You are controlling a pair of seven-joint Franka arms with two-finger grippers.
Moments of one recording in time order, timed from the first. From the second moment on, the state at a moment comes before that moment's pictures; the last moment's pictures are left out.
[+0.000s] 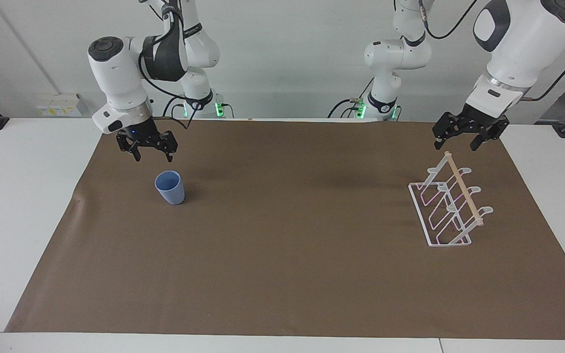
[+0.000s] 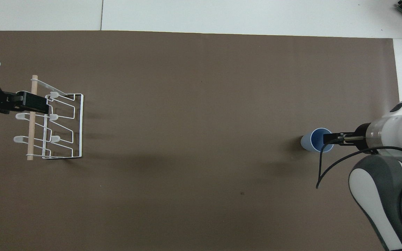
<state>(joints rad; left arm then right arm) -0.04 -0.01 -0.05 -1.63 -0.04 1.65 -0.02 -0.22 -0.16 0.19 -2.21 0.02 2.11 -0.01</state>
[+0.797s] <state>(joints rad) -0.04 -0.01 -0.05 -1.63 -0.04 1.65 -0.02 -0.23 -0.05 0.18 -2.24 0.02 2.21 -0.01</state>
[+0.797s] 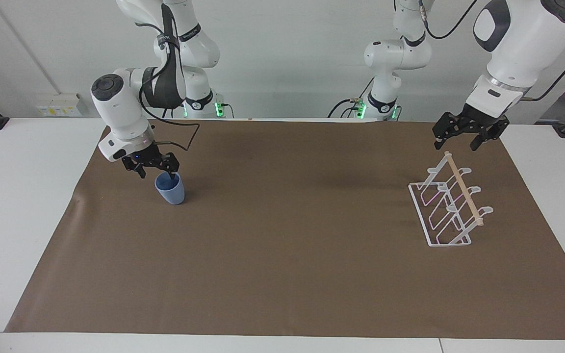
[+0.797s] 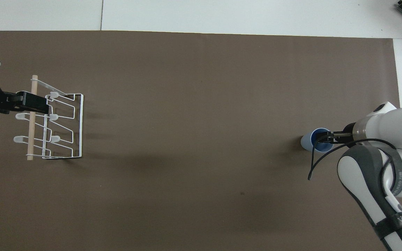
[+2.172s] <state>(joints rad) -0.04 -0.01 -0.05 -1.63 -0.04 1.65 -0.02 -0.25 -0.01 0.18 -2.28 0.02 2.26 0.01</state>
